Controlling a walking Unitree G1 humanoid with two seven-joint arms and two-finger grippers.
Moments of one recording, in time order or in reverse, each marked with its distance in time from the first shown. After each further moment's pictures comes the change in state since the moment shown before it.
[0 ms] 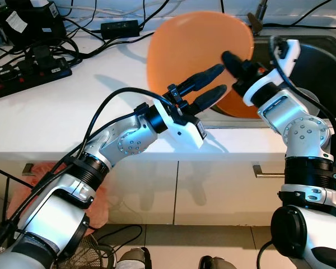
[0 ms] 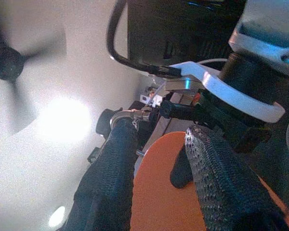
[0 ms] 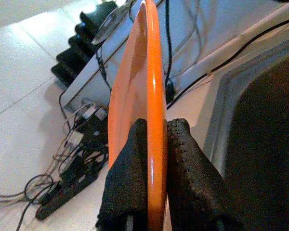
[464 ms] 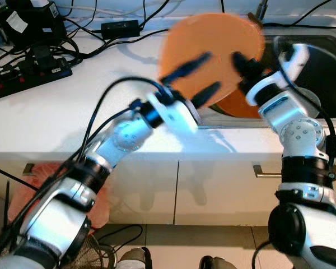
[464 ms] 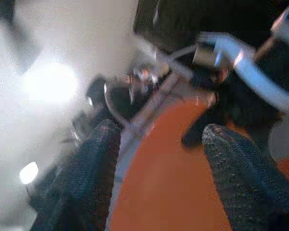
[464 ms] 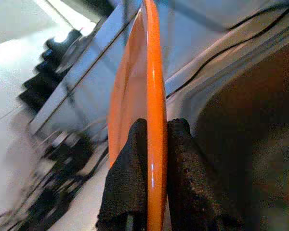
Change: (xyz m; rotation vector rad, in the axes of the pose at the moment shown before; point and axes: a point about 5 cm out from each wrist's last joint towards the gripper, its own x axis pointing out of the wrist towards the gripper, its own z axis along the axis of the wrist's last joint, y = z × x) left arm -0.010 0.006 -0.014 -0.231 0.150 0.035; right arm -0.001 -0.022 0.010 -0.007 -0.124 -0.152
